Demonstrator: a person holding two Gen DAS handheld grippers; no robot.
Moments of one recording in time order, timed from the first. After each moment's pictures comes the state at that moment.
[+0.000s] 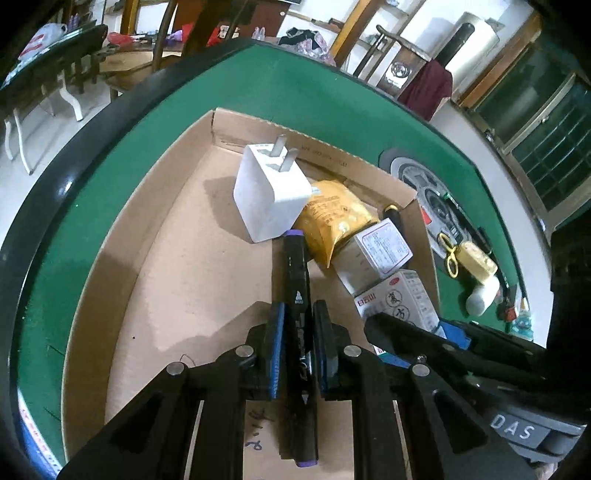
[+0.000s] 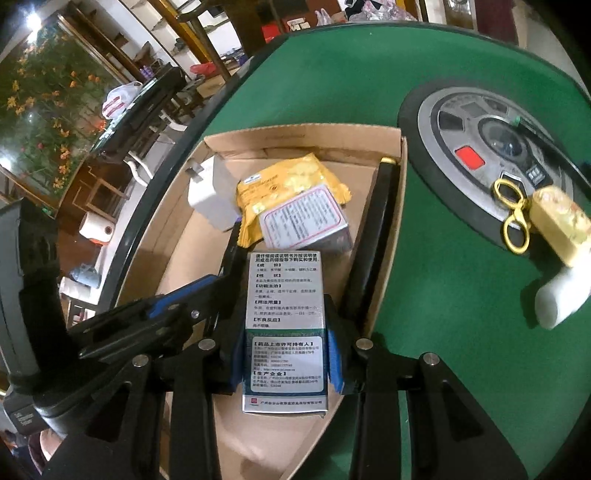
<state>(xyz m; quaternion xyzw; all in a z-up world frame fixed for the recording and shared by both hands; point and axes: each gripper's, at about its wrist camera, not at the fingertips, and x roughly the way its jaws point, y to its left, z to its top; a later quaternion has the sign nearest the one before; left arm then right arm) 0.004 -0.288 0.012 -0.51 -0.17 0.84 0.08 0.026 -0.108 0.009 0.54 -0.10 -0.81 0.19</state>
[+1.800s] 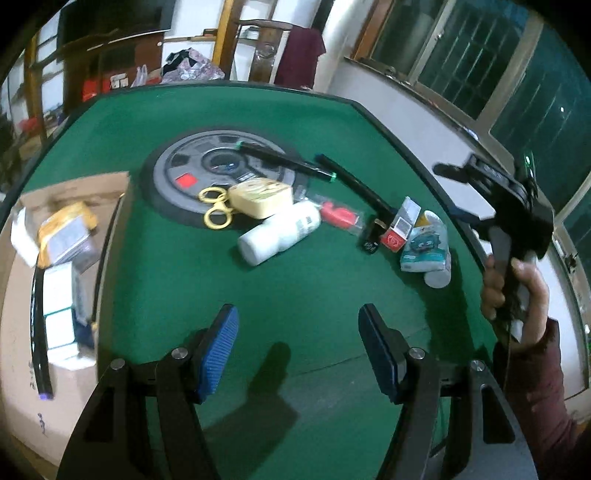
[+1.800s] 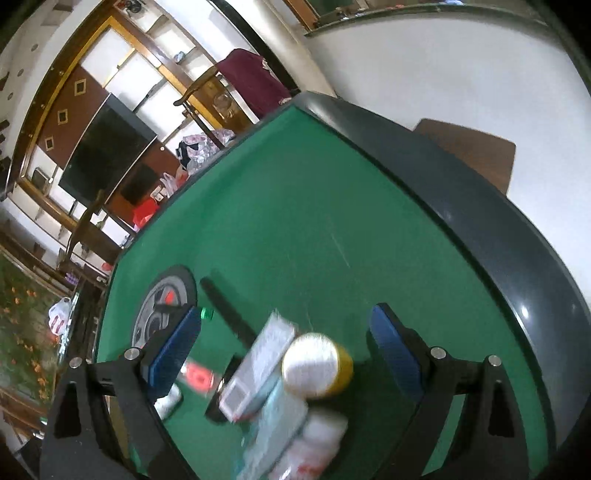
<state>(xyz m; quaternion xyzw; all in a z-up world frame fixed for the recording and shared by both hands) 0.062 -0.055 0.070 -0.47 -0.03 0.85 0.22 0.068 0.306 0.035 0.36 -0.32 -0.87 -0.07</state>
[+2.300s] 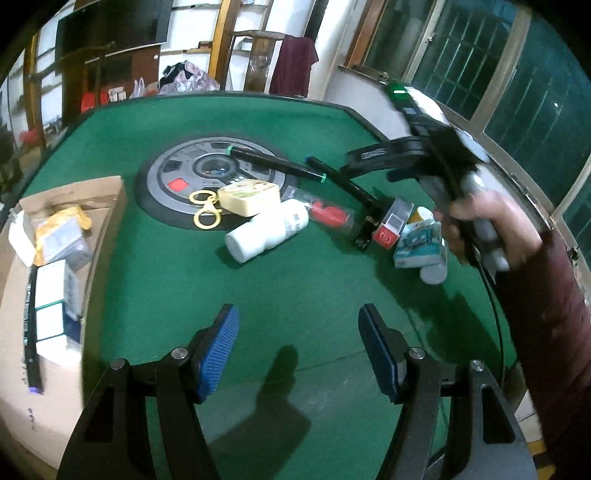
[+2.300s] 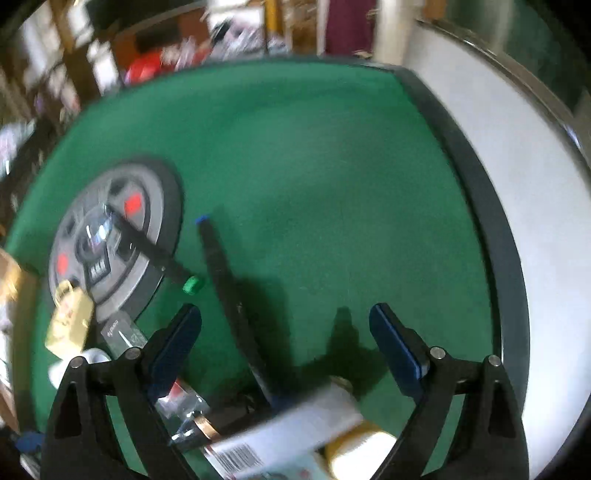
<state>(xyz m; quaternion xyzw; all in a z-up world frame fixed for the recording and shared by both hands) 0.081 -0.048 0.066 -0.45 -0.02 0.87 0.22 -0.049 0.210 0.016 0.55 -0.01 -0.84 -0.02</state>
